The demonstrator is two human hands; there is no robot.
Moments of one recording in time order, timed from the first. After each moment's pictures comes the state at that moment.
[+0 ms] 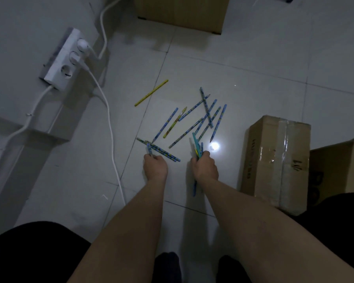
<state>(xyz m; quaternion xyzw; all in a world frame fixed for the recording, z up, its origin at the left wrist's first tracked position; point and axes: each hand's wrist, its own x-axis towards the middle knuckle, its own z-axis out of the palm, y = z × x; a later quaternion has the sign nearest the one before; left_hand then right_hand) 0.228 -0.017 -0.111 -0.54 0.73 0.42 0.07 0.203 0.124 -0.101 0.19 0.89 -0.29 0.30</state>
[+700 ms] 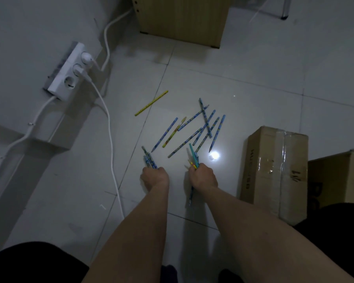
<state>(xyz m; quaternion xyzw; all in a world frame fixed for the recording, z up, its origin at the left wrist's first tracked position) 0.219 -0.011 -0.112 -0.60 0.71 0.36 0.10 0.196 0.128 -0.101 0.14 0.89 -0.26 0.34</state>
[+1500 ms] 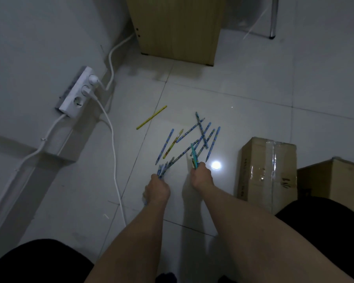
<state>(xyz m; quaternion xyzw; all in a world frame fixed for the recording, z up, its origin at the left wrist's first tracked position) 0.240 -0.005 -0.092 -0.45 0.82 0.29 0.20 0.172 0.126 -0.075 0.16 0.86 -0.34 0.34</state>
